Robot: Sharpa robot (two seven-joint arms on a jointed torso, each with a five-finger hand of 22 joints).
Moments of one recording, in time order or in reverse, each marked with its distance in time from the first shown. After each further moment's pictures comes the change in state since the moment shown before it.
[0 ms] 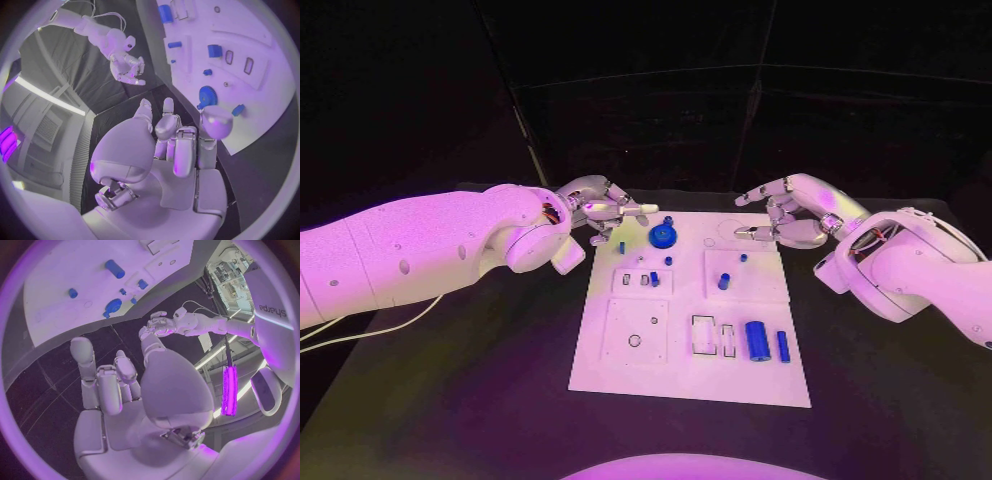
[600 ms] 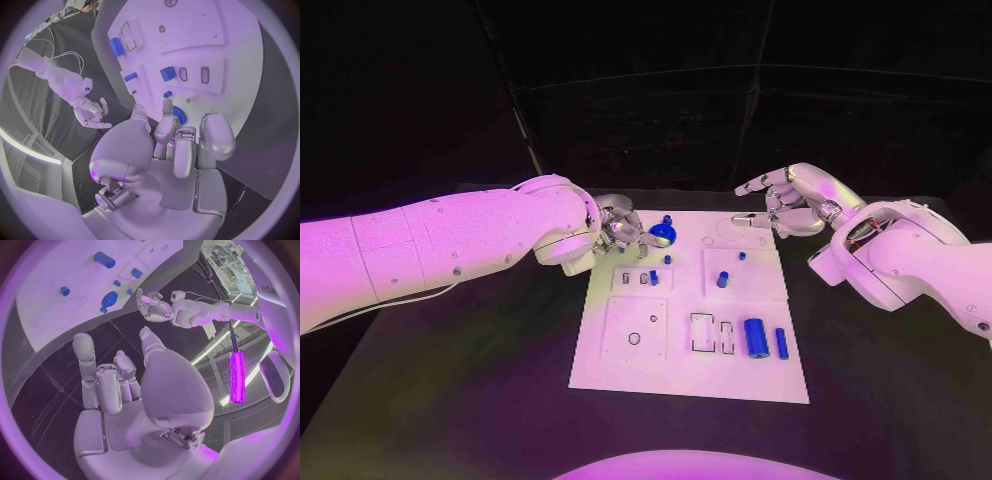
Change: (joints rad) left arm 0.025 0.148 -0.027 -0.060 -0.330 0.136 -0.359; left_hand -0.036 0.003 -0.097 0.110 -0.005 -0.043 -0.003 0.081 0.082 0.002 -0.002 0.032 0.048 0.000 0.000 0.008 0.000 -0.001 0.017 -0.004 0.088 0.123; right arm 0.008 0.020 0.000 -0.025 0.138 0.003 -0.004; right_hand 0.000 0.000 -0.016 0.016 0.000 0.000 0.000 0.008 -0.001 -0.039 0.002 -0.038 -0.052 0.000 0.000 -0.024 0.000 0.000 -0.031 -0.002 -0.032 -0.061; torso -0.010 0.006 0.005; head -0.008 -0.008
